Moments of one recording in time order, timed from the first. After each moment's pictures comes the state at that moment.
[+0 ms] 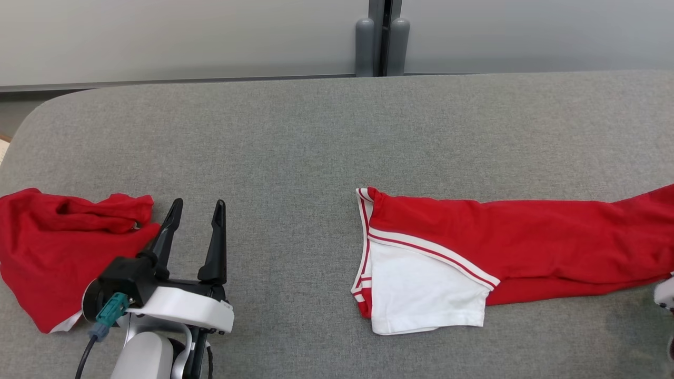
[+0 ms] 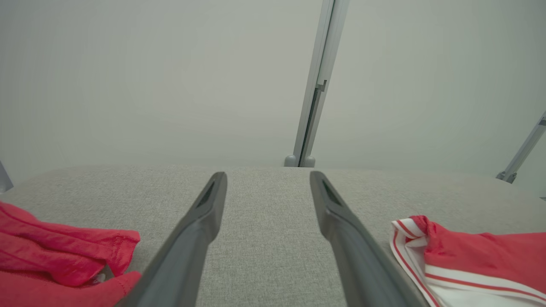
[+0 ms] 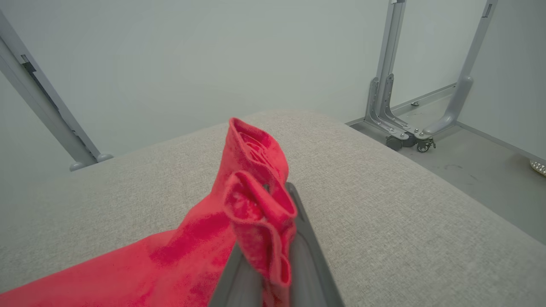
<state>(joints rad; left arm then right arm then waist) -0.19 0.05 -0.08 0.27 -0.25 -0.10 -0.26 -0.43 -0.26 -0.42 0.86 0.18 0.13 -0.26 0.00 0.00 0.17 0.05</state>
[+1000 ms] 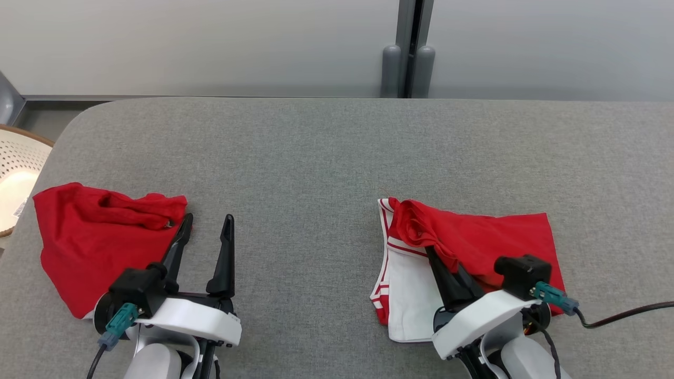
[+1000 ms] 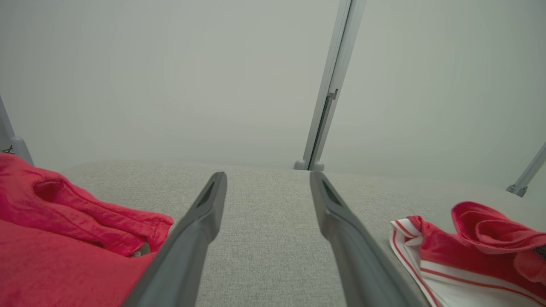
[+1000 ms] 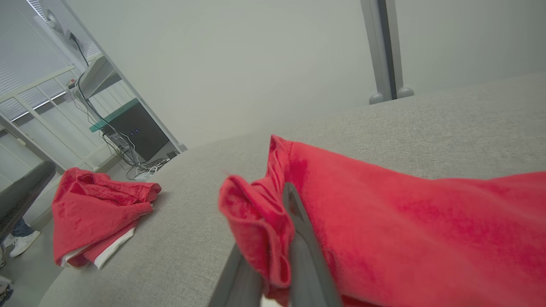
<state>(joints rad) -0.16 0.05 -0.11 0.28 -0.28 -0.09 -0.26 -0.26 -0.05 0.41 0.42 0.54 0.13 -0.14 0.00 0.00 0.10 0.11</state>
